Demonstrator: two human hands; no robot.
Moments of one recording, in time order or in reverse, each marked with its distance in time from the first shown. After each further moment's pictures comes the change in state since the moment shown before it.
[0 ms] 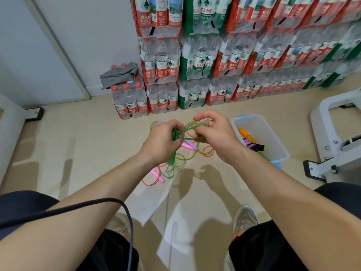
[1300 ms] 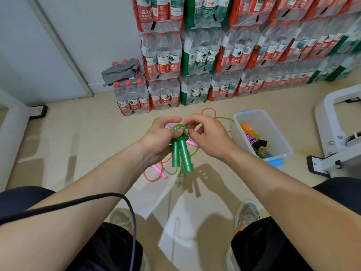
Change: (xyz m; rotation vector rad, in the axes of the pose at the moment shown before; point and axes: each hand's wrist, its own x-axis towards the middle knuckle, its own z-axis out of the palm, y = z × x) left_hand -0.009 0.016 -0.009 -1.065 -0.112 -0.585; right_hand -0.004 0.013 0.007 -0.543 -0.121 -0.349
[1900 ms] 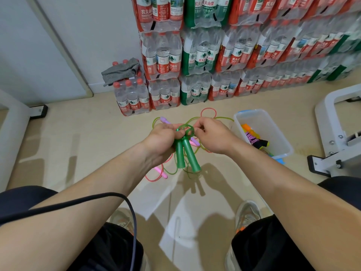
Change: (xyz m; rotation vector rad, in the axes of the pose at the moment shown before) left_hand 0.004 -0.004 0.007 0.057 -0.032 -0.007; right_hand 0.010 0.001 -0.010 -0.227 -0.168 0.227
